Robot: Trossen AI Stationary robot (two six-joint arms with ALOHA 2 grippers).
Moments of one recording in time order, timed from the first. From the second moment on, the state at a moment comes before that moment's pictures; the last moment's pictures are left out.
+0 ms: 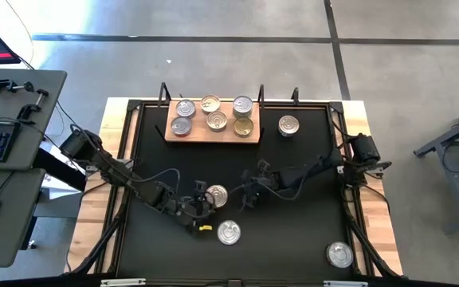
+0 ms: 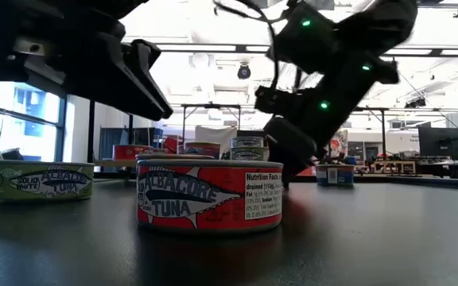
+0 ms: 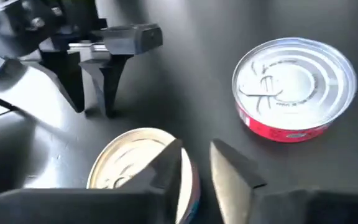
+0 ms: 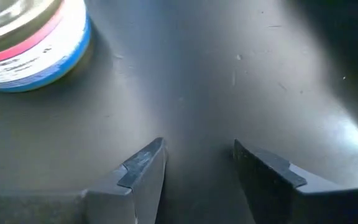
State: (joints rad) left arm -0.50 1.59 0.78 0.04 -0.45 0.01; right arm 0.19 1.88 0.93 -0.06 0.37 0.44
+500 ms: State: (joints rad) left arm -0.52 1.78 0.78 0.07 -0.69 0.23; right arm 0.28 1.89 0.81 0.23 0.41 0.41
